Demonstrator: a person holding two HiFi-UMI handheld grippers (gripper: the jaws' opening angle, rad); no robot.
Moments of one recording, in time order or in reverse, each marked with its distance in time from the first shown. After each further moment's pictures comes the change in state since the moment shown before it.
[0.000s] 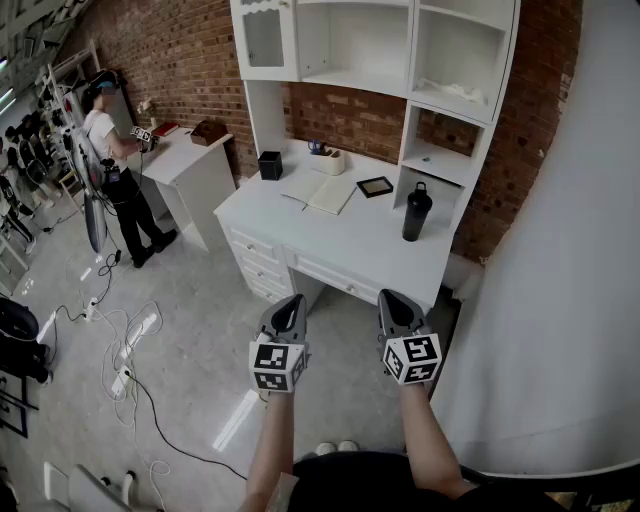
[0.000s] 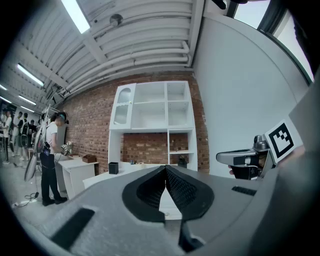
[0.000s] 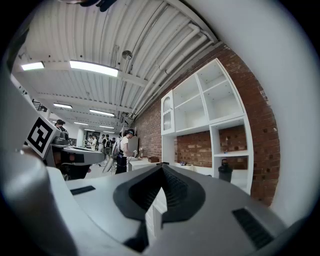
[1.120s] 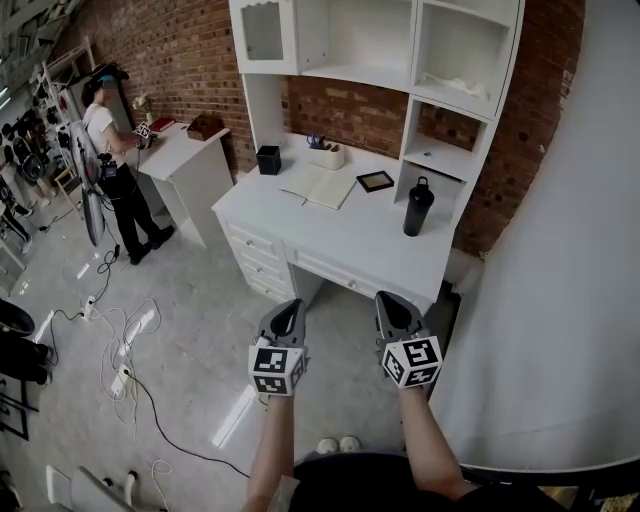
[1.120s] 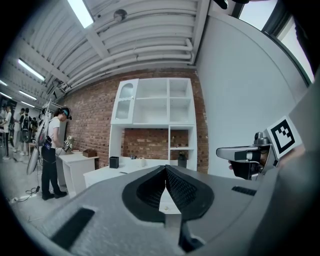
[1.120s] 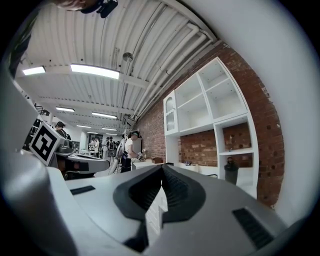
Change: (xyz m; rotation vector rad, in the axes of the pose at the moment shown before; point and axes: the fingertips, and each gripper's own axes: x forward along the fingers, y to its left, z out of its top) left arm -0.009 0.009 -0.022 -0.033 0.033 -0.010; right arm -0.001 0.022 -0.004 0.019 -0.011 0.034
